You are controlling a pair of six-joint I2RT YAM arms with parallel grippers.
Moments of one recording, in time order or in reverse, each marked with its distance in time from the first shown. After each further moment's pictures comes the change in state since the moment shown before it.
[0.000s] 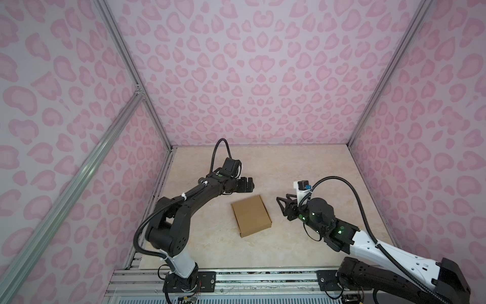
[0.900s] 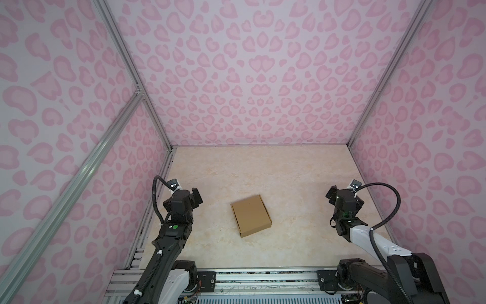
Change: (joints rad) left arm 0.371 -0.780 -0.698 0.333 -0.586 0.095; right arm -0.698 0.257 -0.212 0.365 0.397 -0.151
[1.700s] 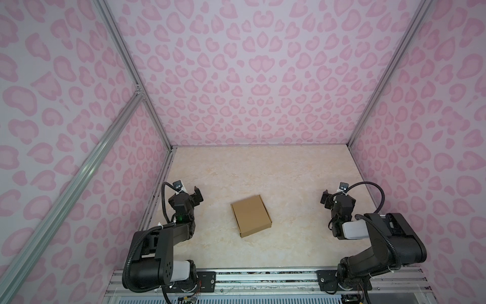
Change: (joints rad) left arm 0.116 0.542 -0.179 0.874 0.186 0.133; right arm -0.075 0.369 -0.080 0.532 -0.224 -0.226
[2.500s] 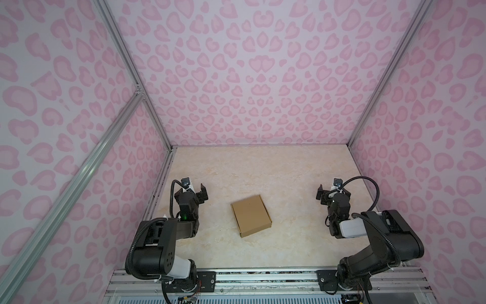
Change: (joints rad) left arm -0.062 0.071 0.012 0.117 -0.003 0.081; right arm 0.058 0.027 0.011 0.092 -0.045 -0.083
